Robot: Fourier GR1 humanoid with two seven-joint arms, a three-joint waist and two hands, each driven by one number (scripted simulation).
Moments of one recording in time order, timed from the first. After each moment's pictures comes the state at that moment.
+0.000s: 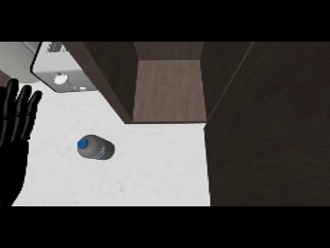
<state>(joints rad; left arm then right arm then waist) 0.02 0.11 -0.01 -2.10 0.00 -0.02 -0.01 0.00 -0.12 -0.04 -2.10 0.03 0.00 0.05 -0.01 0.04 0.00</state>
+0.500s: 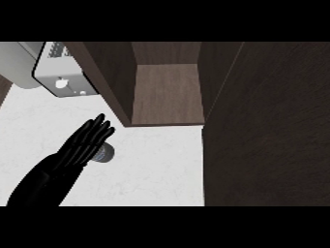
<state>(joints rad) 0.08 0.17 -0.21 -2.03 0.29 -0.32 0.05 0.10 -0.05 0.05 -2.12 -0.14 0.07 0.09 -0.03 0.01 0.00</state>
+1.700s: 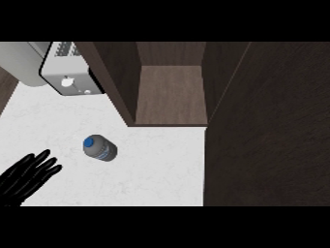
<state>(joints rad) 0.31 0.37 0.10 -1.94 0.73 -0.76 0.16 0.50 -0.03 0.11 -2.28 -0.33 0.23 0.07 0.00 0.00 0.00</state>
